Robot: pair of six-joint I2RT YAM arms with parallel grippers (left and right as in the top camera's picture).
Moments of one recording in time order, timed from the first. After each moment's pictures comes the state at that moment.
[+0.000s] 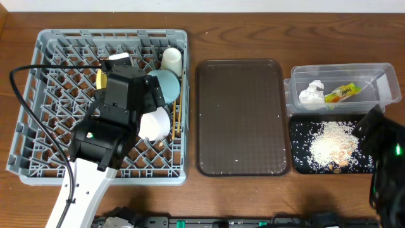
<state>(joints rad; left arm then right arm) -0.31 1.14 1.22 -0.84 -0.35 -0.43 0.14 0.76 1.33 -1.09 0.58 0.34</state>
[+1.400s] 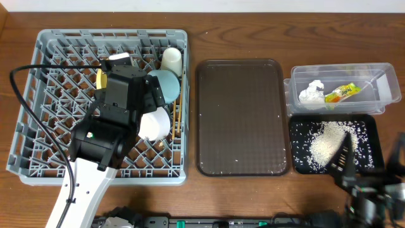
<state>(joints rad) -0.31 1.14 1.22 -0.84 -0.35 -0.43 0.14 0.01 0.46 0.05 0.11 0.07</state>
